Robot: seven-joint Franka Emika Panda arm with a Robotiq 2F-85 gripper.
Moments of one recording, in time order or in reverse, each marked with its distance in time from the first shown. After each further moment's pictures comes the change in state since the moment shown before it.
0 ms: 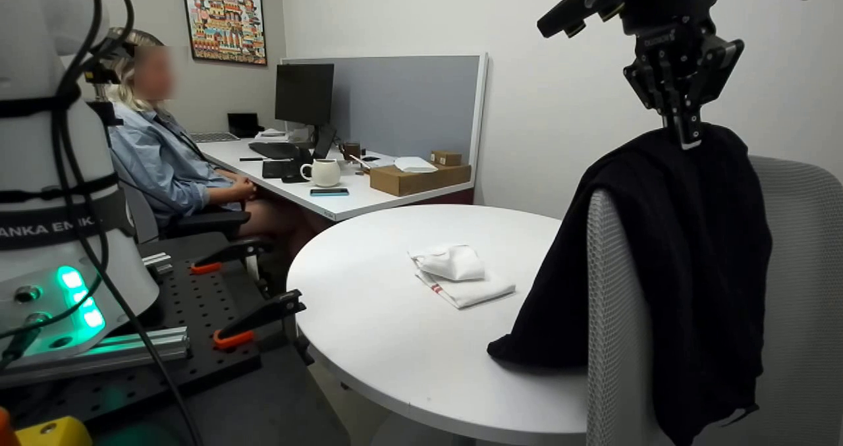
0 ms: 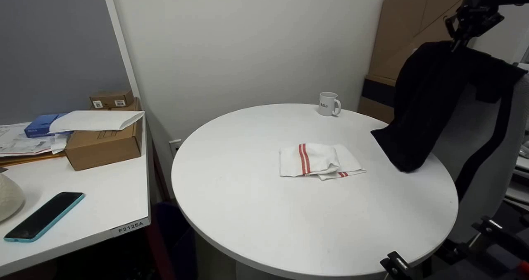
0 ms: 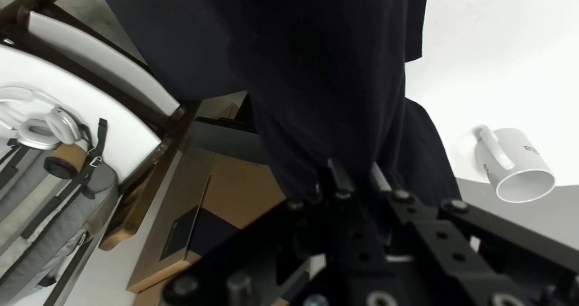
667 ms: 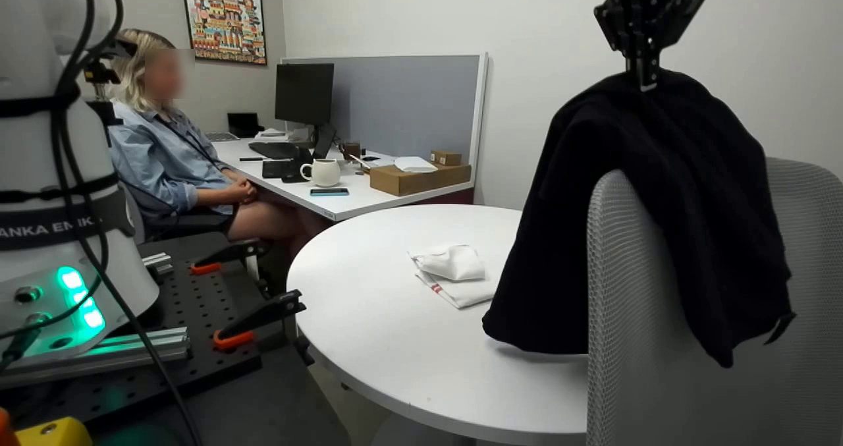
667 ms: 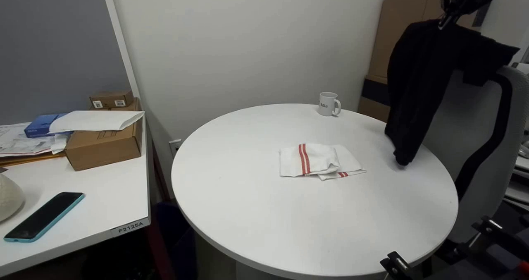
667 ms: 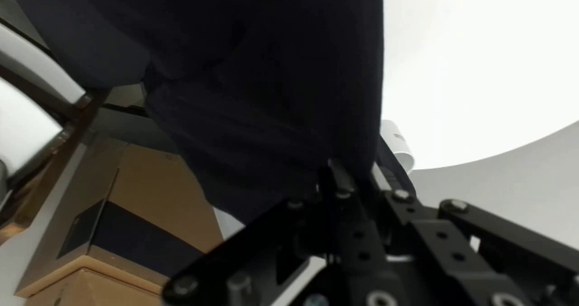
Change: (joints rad) arm -0.004 -0.137 0.052 0.010 0.269 -0.184 -0.286
